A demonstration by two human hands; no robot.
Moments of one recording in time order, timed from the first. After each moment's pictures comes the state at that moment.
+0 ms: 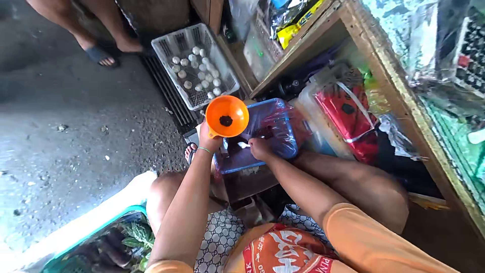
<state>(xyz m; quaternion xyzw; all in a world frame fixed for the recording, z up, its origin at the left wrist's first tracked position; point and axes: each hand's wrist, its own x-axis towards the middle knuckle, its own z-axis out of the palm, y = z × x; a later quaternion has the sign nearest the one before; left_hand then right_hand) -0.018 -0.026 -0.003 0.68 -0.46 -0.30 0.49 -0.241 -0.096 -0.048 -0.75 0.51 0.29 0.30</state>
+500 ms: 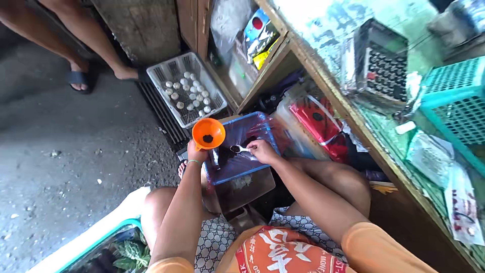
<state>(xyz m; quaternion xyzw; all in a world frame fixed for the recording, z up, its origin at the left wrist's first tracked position) -0.010 -0.022 -0.032 0.79 -0.43 -0.33 0.29 -0.280 -0.115 0.049 -0.73 0.54 0.08 0.42</state>
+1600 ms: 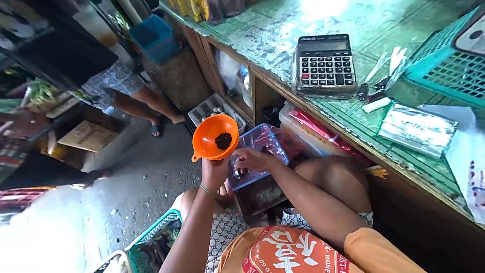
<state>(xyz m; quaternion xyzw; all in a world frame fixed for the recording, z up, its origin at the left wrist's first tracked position) -0.124 0.037 0.206 0.59 -0.52 -0.23 0.58 -0.280 -0.065 0.161 -0.70 0.22 -0.07 0.67</state>
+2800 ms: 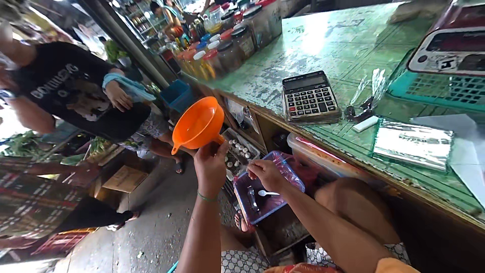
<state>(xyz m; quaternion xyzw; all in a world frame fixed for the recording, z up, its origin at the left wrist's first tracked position) -0.159 -0.012 0.358 0.56 -0.57 -0.12 0.59 -0.306 -0.066 0.215 -0.65 0.28 -0.39 0.59</state>
